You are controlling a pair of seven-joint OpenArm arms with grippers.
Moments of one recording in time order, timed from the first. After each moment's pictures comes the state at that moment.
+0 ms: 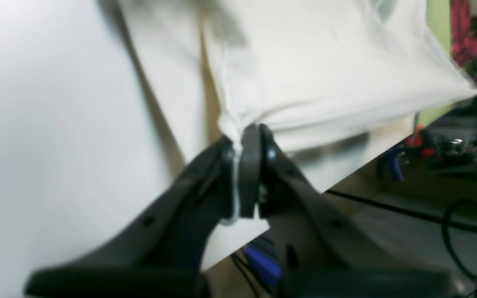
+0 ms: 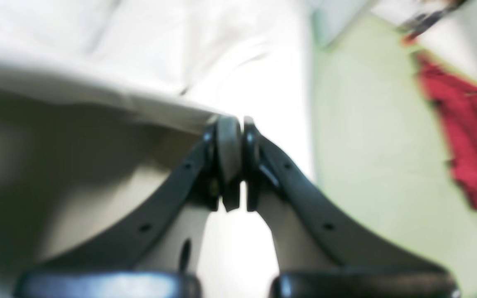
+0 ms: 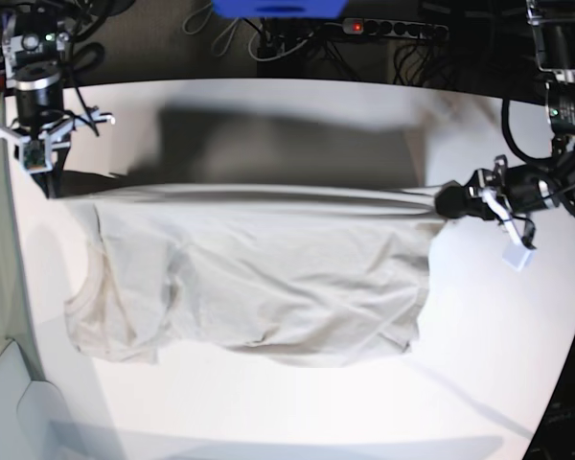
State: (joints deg) left arm 2.0 -29.8 -12.5 89.0 -70.5 -18.0 72.8; right arm -27.3 -2.5 35.5 116.1 -11.7 28.4 -6.9
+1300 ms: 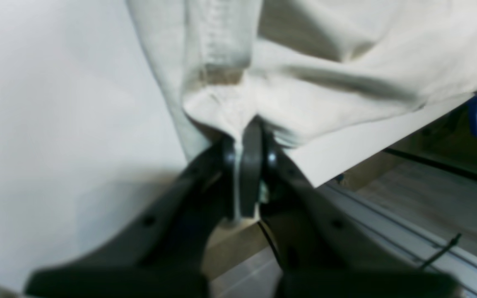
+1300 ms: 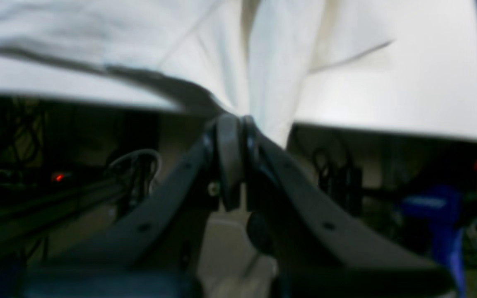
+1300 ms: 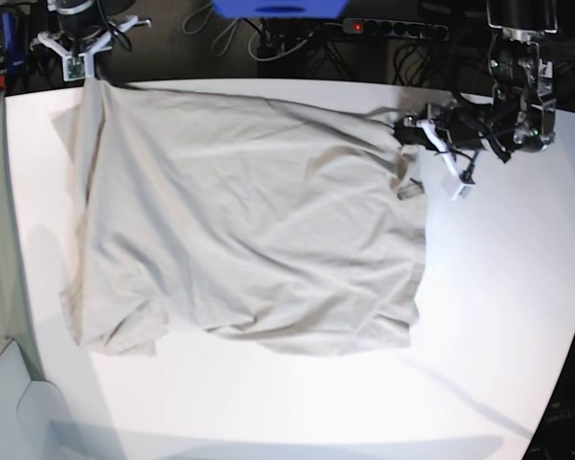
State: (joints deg) left arm 11.0 -19.7 -7.5 85.6 -48.7 -20.1 70.9; right arm -43.9 -4.3 30.5 101.8 -7.9 27.4 -9.2
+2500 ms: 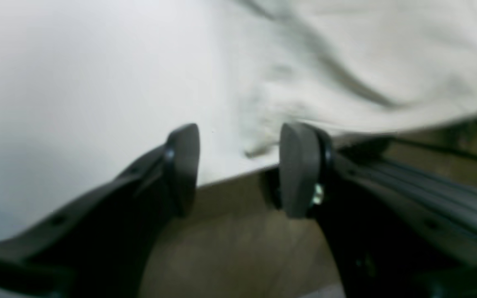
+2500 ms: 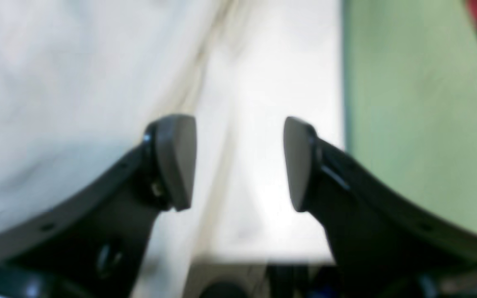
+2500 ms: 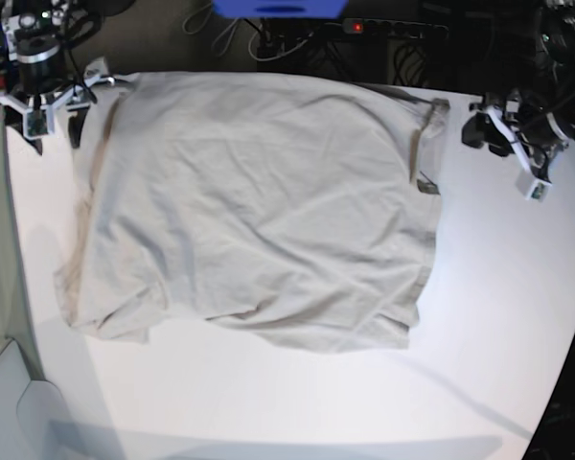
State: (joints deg) left arm 18.7 -23.2 -26.6 108.7 -48.9 -26.0 75.9; right arm -34.6 0.6 34.0 110.9 -7.9 28.9 -9.5
